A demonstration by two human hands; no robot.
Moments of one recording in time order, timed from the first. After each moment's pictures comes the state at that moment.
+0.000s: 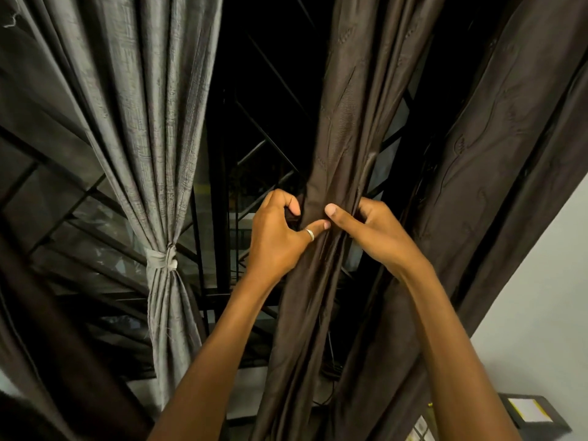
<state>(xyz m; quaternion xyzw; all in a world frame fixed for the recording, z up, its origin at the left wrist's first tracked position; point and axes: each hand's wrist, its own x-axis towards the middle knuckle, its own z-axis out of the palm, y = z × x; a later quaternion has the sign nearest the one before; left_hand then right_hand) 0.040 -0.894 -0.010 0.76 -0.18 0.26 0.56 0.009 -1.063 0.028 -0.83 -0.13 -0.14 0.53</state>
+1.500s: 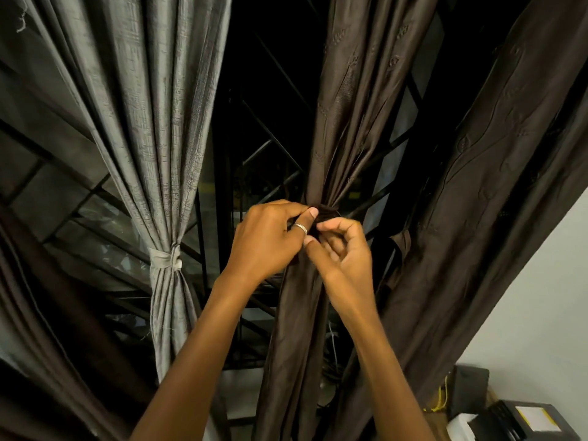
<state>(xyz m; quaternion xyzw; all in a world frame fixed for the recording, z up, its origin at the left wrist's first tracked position) 0.043 -0.864 0.001 0.84 -0.24 0.26 0.40 -0.011 -0.997 -0.027 -0.69 -0.08 -0.26 0.67</state>
